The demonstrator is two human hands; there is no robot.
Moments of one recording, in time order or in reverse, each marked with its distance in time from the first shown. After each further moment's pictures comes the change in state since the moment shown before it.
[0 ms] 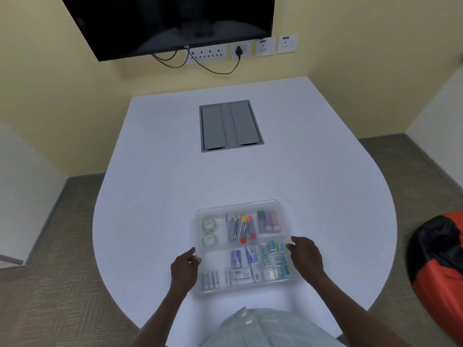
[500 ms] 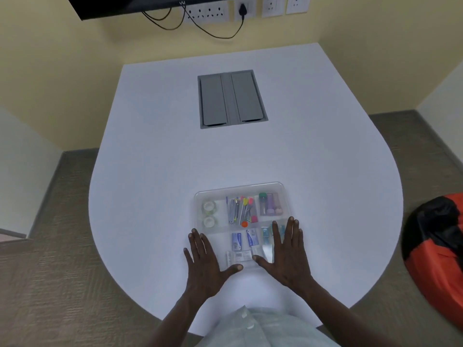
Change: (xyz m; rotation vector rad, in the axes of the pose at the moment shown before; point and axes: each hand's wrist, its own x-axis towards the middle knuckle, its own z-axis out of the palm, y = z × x) left_hand -0.035 -0.012 0.053 0.620 -0.134 0.291; right_hand -0.040 -0.009 0.046 -0.285 -0.021 -0.365
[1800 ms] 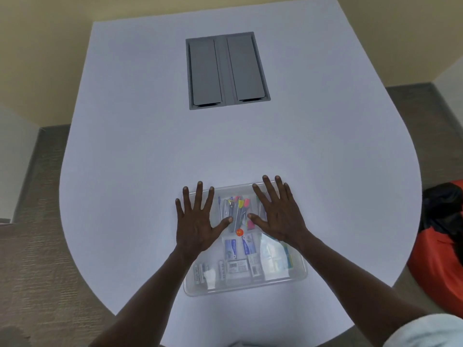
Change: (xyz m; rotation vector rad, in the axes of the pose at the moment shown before) left_hand 0.134 0.007 -0.039 0.137 0.164 0.145; right_hand 0.141 0.017 -0.018 -0.091 -0.046 -0.241
